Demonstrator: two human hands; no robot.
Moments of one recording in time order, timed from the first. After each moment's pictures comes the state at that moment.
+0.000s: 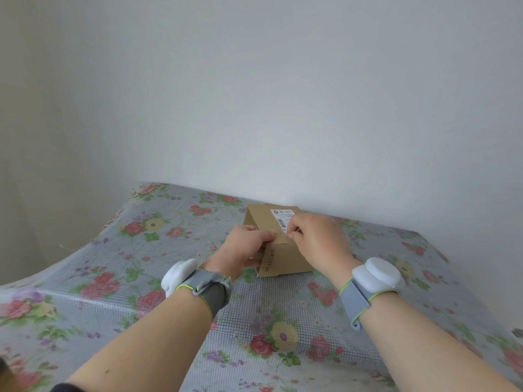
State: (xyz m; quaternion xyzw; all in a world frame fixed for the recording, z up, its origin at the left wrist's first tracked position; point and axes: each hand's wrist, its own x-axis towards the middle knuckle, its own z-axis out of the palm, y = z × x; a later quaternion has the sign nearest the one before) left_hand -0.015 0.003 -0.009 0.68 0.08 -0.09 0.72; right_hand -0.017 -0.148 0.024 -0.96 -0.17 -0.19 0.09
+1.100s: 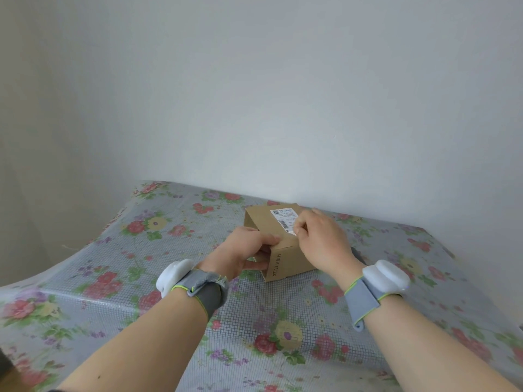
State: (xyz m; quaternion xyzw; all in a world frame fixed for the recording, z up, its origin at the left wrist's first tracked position) left_hand -0.016 0.011 -0.010 0.69 0.07 -0.14 0.71; right_hand -0.008 -0.150 0.010 -0.96 -0.13 -0.17 0.16
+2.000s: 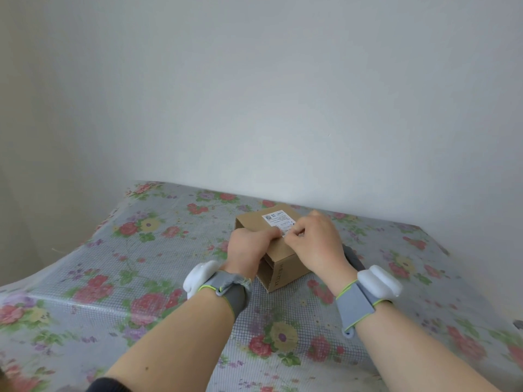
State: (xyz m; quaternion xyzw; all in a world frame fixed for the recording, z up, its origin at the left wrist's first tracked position) left_hand -0.006 -0.022 -0.016 0.67 0.20 0.00 0.72; right_hand -0.016 -0.142 0.010 -0.95 -0.07 -0.18 0.23
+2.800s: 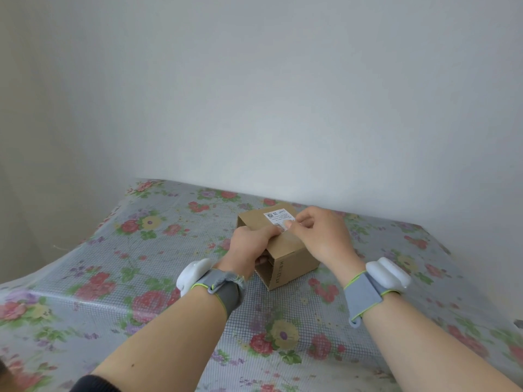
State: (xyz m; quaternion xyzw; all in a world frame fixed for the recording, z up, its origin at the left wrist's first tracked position) left_hand -0.006 -0.017 -0.016 0.65 0.16 -0.05 0.74; right_hand -0.003 -0.154 0.014 -0.94 -0.05 -0.18 0.29
